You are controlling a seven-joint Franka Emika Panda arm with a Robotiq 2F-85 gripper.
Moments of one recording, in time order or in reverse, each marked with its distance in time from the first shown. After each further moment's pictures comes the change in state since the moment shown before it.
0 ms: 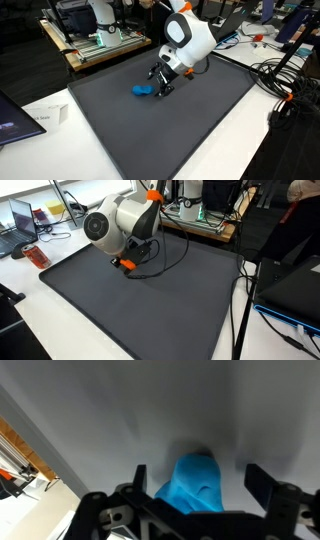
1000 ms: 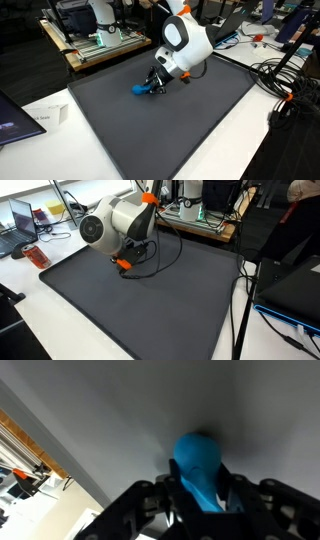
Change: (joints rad) arm -0.013 0.023 -0.016 0.027 0.000 -0.050 0.039
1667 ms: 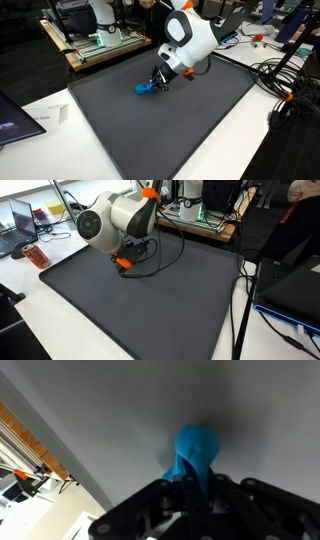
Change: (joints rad) arm 0.000 -0.019 0.016 0.016 0.012 -0.016 -0.012
